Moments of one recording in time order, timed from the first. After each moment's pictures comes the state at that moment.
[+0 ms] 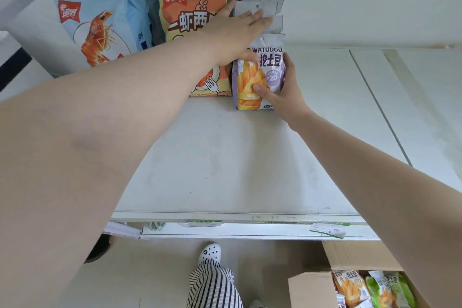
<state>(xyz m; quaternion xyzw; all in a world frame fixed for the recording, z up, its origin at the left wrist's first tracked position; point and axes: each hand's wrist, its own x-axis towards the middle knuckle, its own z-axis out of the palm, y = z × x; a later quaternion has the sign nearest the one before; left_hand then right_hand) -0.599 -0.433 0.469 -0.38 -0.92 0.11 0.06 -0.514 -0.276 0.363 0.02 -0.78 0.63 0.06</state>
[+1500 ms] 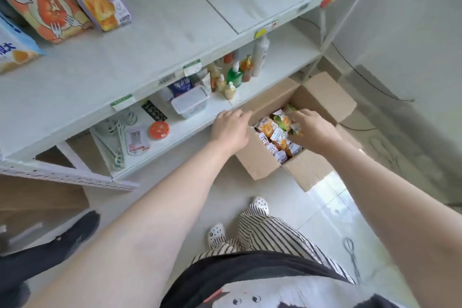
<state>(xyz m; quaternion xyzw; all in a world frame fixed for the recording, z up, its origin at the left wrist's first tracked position) -0.067 -0.365 0.389 -0.49 -0.86 -0.04 -0.15 0.085 -0.195 0.397 -0.28 -0.94 0.15 -0.13</state>
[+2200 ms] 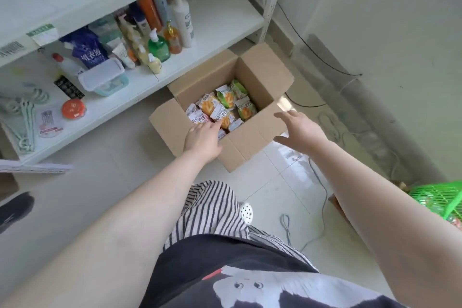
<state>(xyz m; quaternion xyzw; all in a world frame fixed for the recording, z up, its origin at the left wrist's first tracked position) 0.152 -0.171 0.307 -0.42 -0.87 0.00 -0.26 0.314 0.027 0.347 -0.29 -0.92 0.16 -0.21</state>
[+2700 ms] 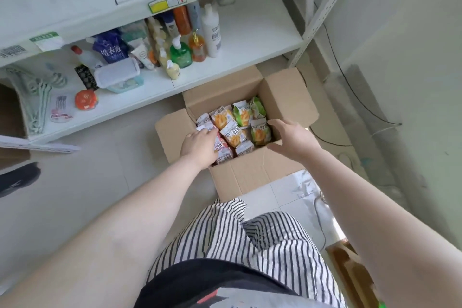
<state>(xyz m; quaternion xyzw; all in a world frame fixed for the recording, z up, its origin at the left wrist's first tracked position) 0.073 -0.080 0.276 -0.30 -0.91 0.01 -0.29 0.181 0.143 0.304 -0.18 -0.94 0.20 -0.23</state>
